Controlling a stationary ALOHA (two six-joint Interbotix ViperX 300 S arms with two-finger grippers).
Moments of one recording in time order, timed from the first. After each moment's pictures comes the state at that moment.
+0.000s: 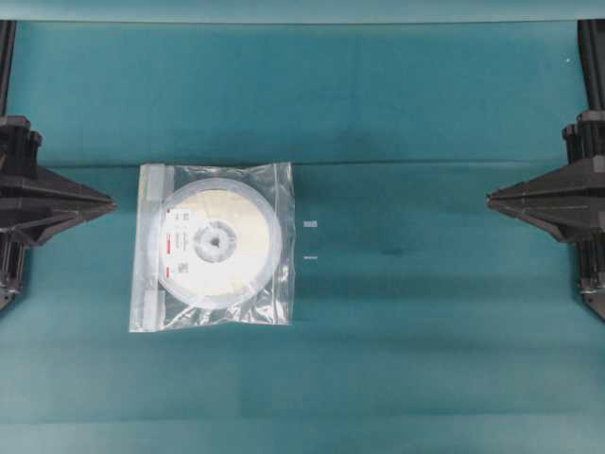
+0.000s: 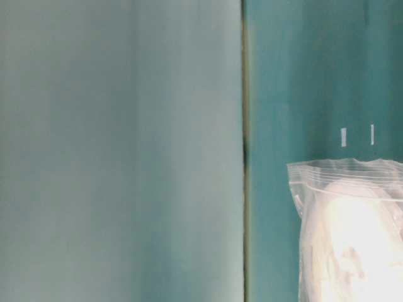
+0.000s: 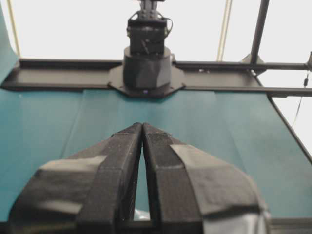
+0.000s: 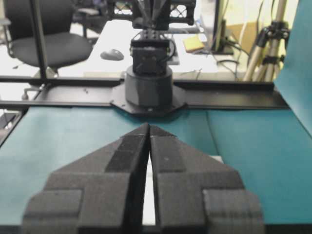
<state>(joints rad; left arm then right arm) 0.00 -0.97 1.19 0.00 -0.29 0.00 0.00 -0.96 1.17 0.00 -0.29 -0.01</state>
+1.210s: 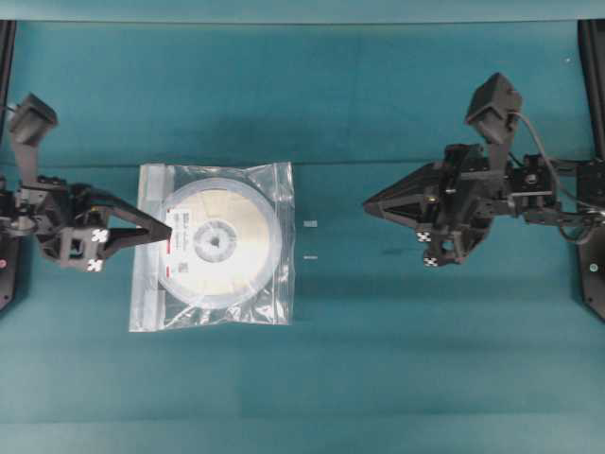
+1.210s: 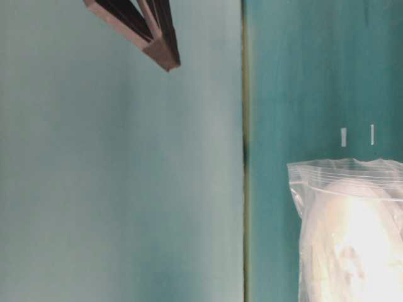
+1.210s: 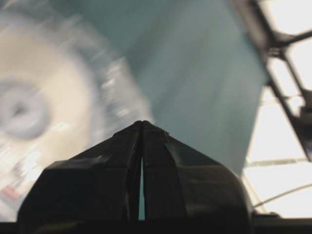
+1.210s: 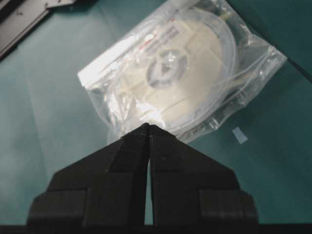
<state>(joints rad) 0.05 -0.61 1.19 0.01 -0.16 -0.99 -0.09 -0.35 0.93 0.13 -0.16 0.51</state>
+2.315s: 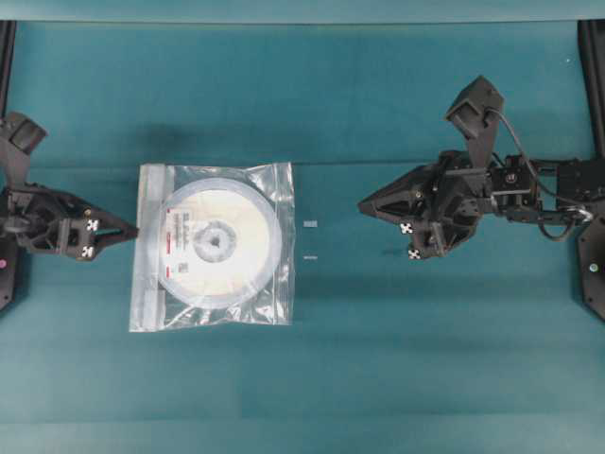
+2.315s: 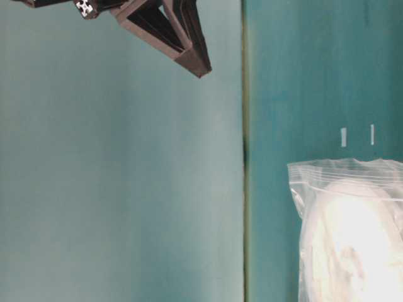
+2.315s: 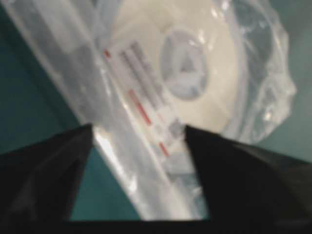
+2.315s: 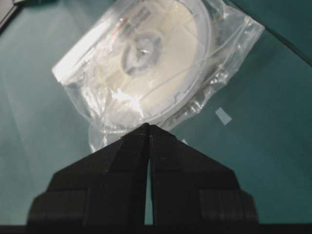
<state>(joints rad) 0.19 -0.56 1.39 0.01 -0.19 -1.00 -0.11 -0.29 0.93 0.15 -0.15 0.59</state>
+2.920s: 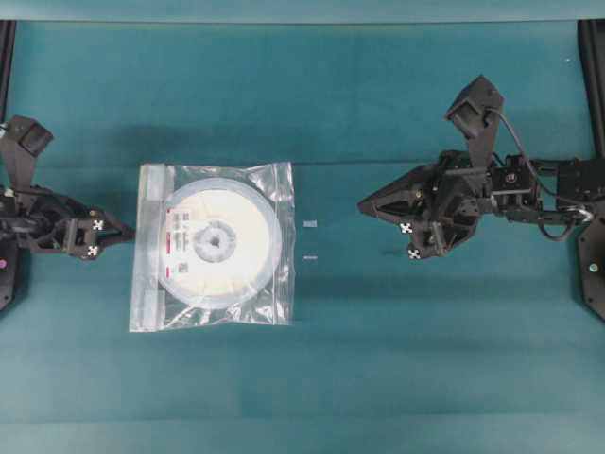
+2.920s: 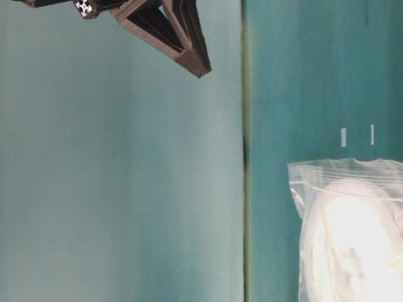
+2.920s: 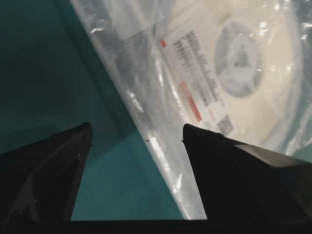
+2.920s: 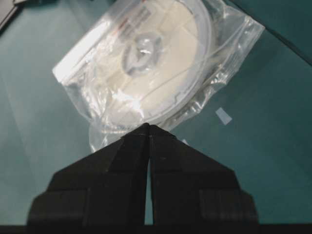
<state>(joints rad) 0.21 -0.44 1.41 0.01 -0.25 -1.01 -0.11 -0.29 0.93 0.15 -0.15 0.59</state>
